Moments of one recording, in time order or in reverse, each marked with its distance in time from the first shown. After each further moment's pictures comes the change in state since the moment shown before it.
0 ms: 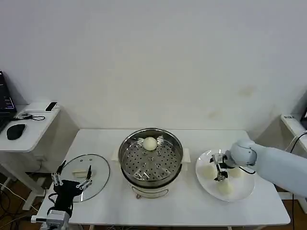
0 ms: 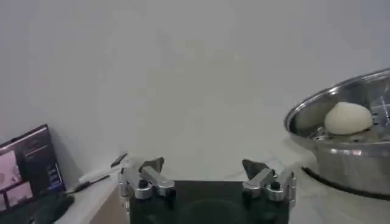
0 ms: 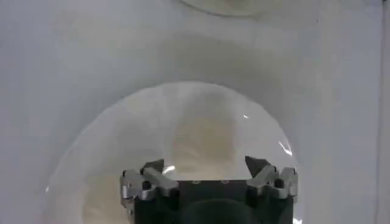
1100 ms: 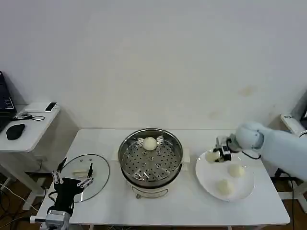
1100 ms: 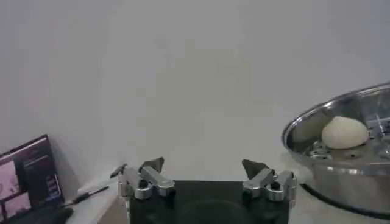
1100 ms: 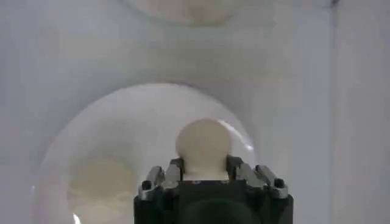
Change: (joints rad) left arm 0.002 0.005 0.013 -0.045 0.003 0.003 0.000; right arm 0.283 -0.034 -0.087 0.061 0.101 -0.036 -0.065
